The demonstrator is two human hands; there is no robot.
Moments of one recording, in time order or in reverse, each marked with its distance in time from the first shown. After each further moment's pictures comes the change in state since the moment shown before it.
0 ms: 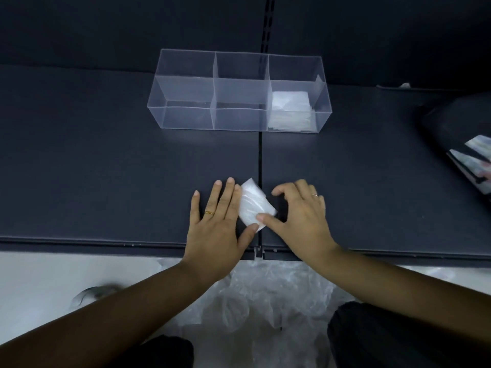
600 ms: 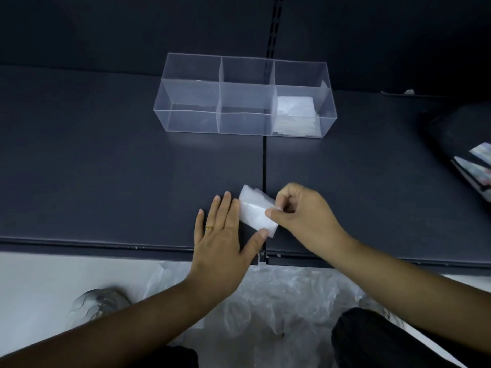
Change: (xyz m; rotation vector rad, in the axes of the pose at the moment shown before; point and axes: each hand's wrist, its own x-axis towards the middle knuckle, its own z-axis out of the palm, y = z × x) left_hand -0.015 0.013 -0.017 -0.420 -0.042 -0.224; right_hand 0.012 -0.015 -0.027 0.520 -0.170 0.128
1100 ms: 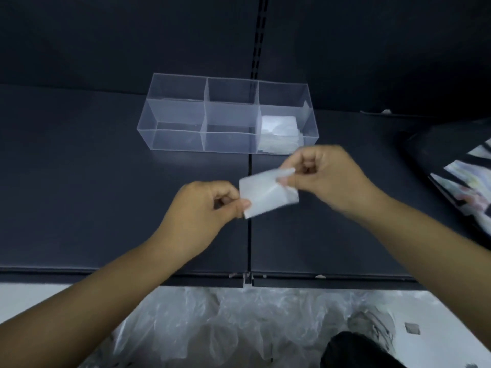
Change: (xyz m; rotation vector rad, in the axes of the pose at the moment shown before) left_hand 0.051 0.023 -0.075 -0.467 0.050 0.278; right_hand 0.038 -0.046 -0.081 0.044 -0.057 -0.176
